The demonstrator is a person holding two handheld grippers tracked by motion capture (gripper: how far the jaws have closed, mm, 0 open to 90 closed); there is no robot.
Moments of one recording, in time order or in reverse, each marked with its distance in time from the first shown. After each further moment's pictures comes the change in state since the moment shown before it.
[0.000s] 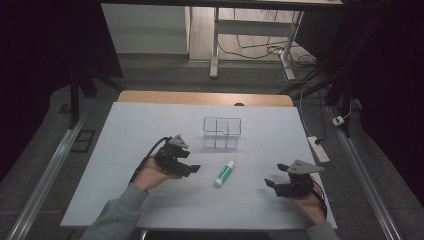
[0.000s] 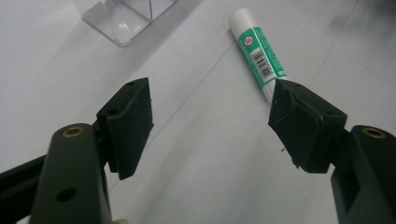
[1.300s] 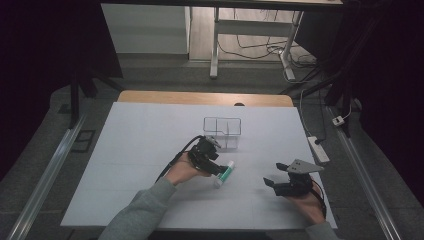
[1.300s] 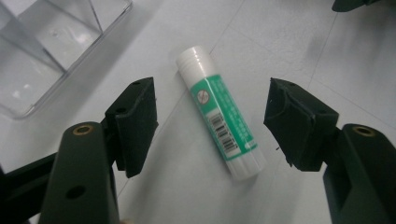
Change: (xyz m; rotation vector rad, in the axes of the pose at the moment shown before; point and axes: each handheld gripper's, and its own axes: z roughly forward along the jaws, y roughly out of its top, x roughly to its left) left arm -0.024 0.057 0.071 0.093 -0.091 0.062; right arm 0.001 0.003 0.000 -0.013 0.010 0.008
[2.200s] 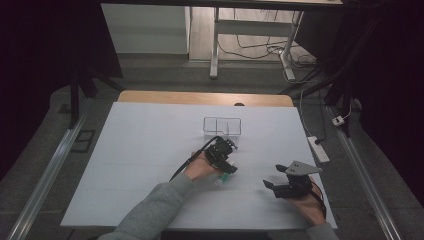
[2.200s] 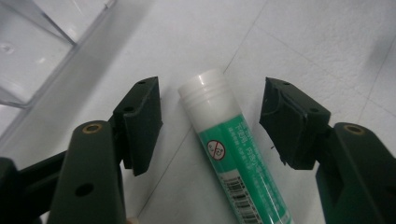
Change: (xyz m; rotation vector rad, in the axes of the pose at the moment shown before) left arm -0.001 0.028 0.051 0.149 0.044 -0.003; right arm 0.004 -0.002 0.001 0.024 0.001 -0.029
